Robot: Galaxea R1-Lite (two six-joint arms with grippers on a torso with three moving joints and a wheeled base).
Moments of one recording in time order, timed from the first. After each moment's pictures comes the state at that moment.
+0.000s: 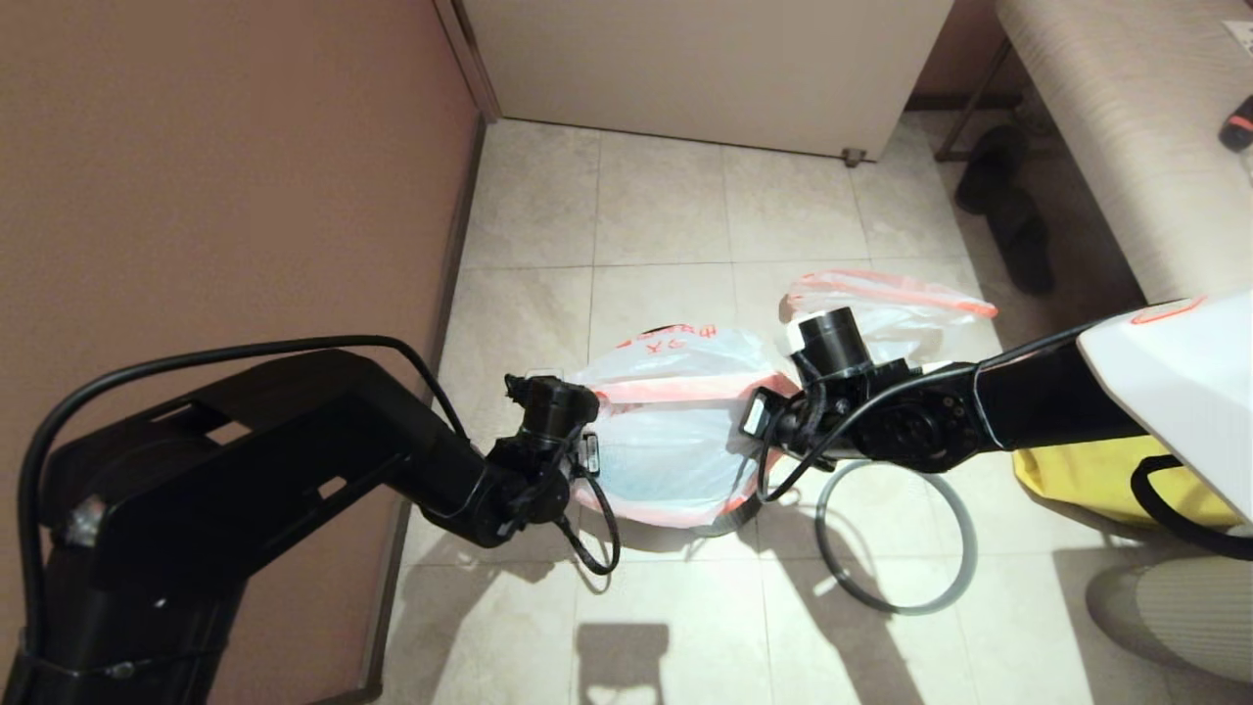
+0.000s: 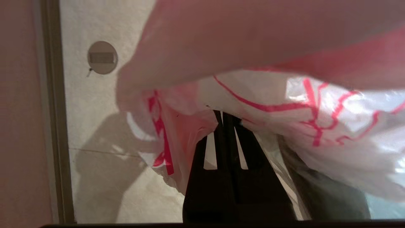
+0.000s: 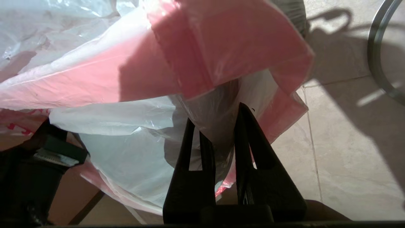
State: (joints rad) left arm -0.47 2.30 -1.19 -0.59 0.57 -0.23; right arm 0.52 2.16 -1.48 -0.05 -0.12 0.75
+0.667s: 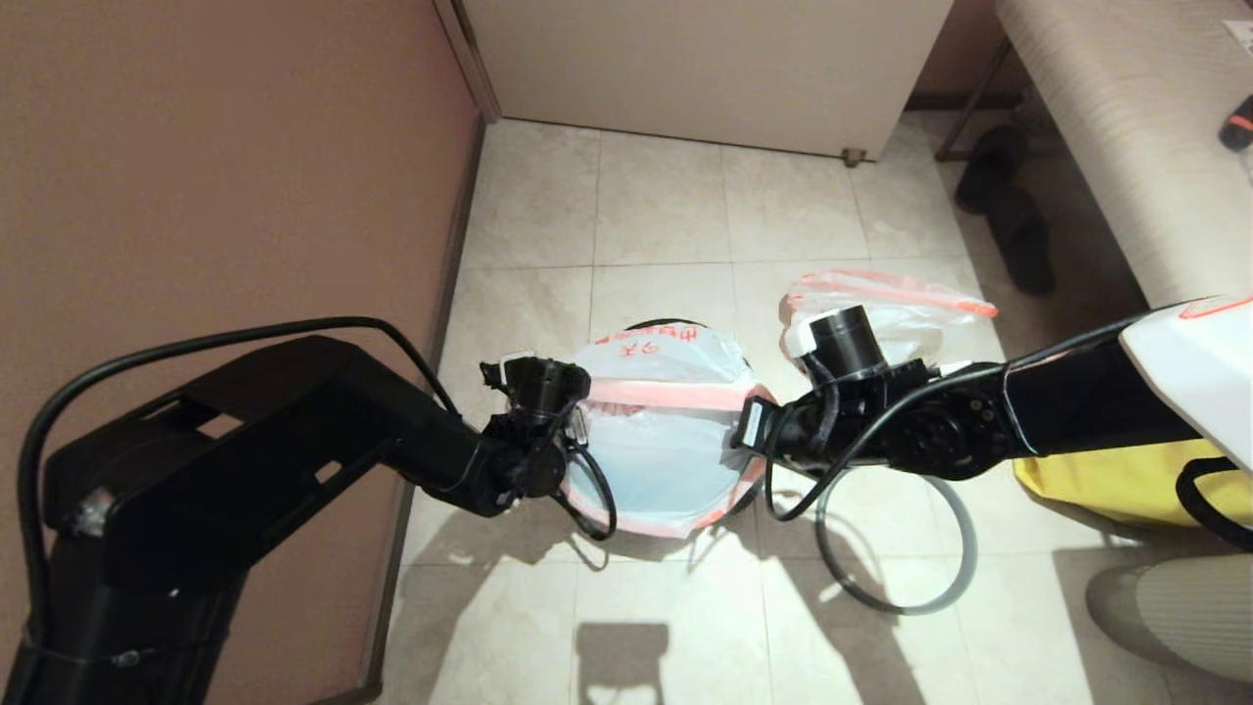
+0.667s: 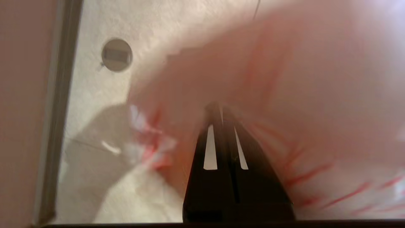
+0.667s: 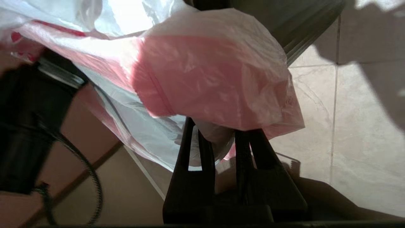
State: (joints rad) left arm -0.44 2.29 -1.30 -0.47 0.61 -0.40; right arm 0.54 2.10 -1.41 -0.06 0.04 0.69
